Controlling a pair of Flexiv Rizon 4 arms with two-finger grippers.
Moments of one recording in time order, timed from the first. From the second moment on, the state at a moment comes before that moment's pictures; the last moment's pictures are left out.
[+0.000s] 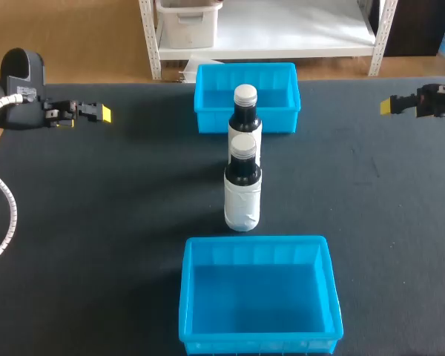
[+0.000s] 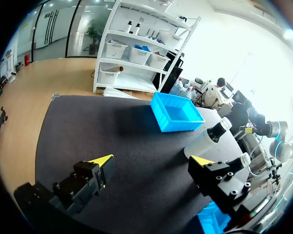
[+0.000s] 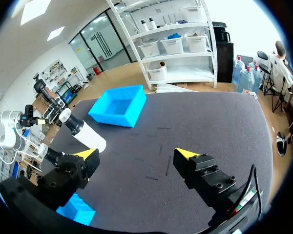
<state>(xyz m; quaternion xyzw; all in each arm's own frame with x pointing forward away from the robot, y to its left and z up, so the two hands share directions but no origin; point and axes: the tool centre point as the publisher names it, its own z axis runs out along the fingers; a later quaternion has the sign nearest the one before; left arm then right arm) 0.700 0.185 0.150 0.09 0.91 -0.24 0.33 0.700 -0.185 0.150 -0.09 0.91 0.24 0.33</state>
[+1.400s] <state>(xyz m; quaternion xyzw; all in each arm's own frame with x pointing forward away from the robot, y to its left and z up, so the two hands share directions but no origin) 0.700 0.185 0.150 0.09 0.91 -0.24 0.33 0.696 -0.203 0.165 -0.39 0.83 0.19 0.36</state>
